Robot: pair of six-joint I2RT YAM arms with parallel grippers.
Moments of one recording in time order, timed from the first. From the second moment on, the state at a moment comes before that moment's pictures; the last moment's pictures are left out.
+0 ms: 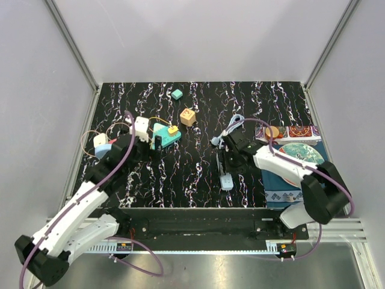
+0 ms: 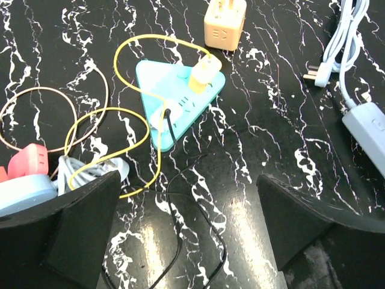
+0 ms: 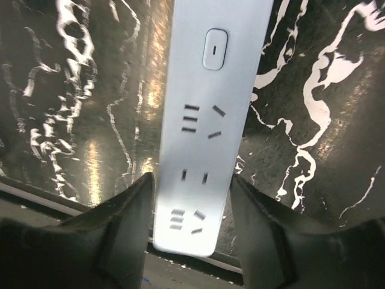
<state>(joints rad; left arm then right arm) -0.56 0.75 0.75 -0.43 -0.25 -0.12 0.65 1.50 0.90 -0.57 -0.08 0.49</state>
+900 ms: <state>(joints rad) -0.27 2.18 1.95 -0.33 0.08 0.02 0.64 1.29 0.83 -0.28 -0.01 0.29</state>
